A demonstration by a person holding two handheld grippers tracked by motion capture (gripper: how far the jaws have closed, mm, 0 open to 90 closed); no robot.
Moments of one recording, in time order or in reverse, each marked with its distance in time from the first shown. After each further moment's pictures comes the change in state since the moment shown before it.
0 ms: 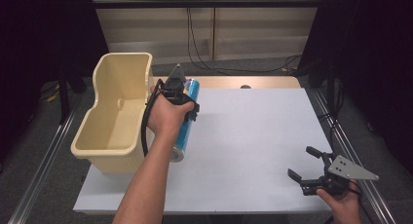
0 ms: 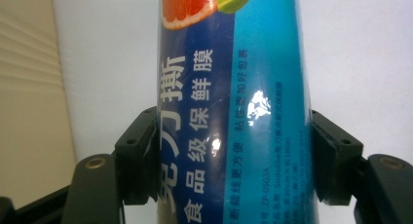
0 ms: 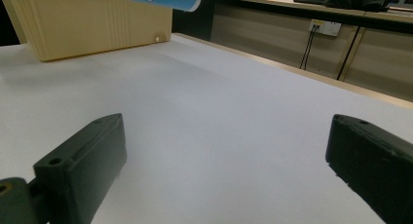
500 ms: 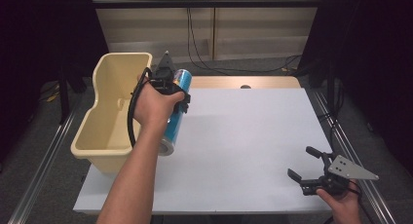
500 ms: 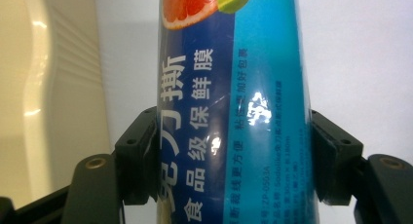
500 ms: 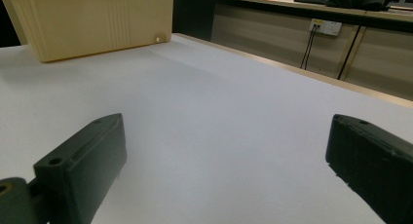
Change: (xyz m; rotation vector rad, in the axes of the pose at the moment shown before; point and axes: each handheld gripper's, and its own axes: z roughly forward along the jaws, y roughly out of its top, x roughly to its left) left arm 0.015 0.003 -0.040 -0.008 0.007 -0.013; right arm 0.000 0.000 0.000 -0.001 0.001 0.004
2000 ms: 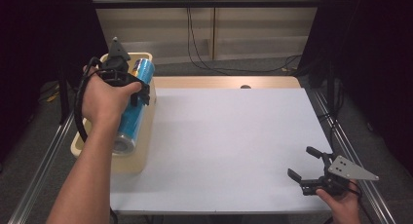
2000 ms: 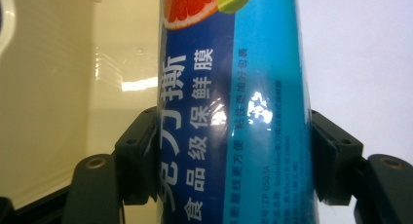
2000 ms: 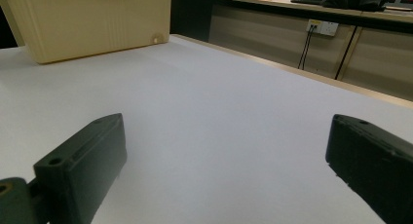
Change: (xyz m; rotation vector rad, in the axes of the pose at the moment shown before) left arm 0.076 -0.016 -0.064 -0.072 0.058 -0.107; right arm 0.001 0.000 0.000 -0.004 -0.011 0.004
